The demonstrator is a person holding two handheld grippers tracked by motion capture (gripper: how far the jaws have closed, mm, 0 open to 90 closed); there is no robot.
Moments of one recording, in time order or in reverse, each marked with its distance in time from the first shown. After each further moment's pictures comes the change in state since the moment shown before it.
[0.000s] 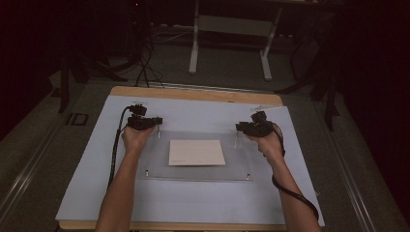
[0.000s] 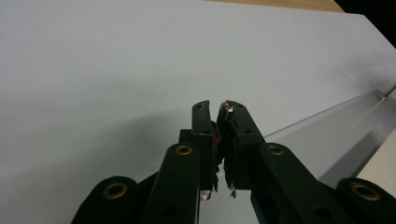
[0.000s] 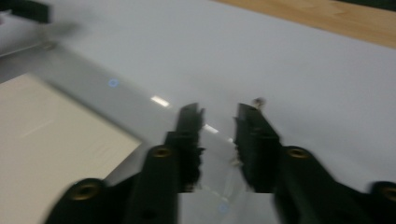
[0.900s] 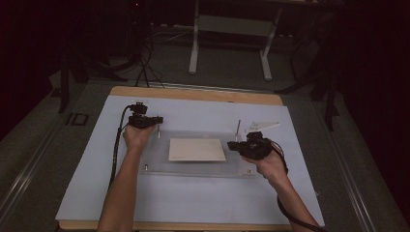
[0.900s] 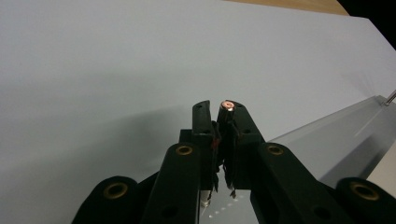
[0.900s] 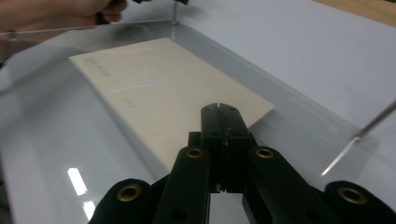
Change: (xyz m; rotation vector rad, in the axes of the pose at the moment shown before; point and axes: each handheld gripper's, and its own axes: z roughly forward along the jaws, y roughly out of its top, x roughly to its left) left arm 0.002 0.004 0.005 0.015 0.003 -0.033; right arm 0.083 -0.024 -0.056 -0.004 0.191 -0.146
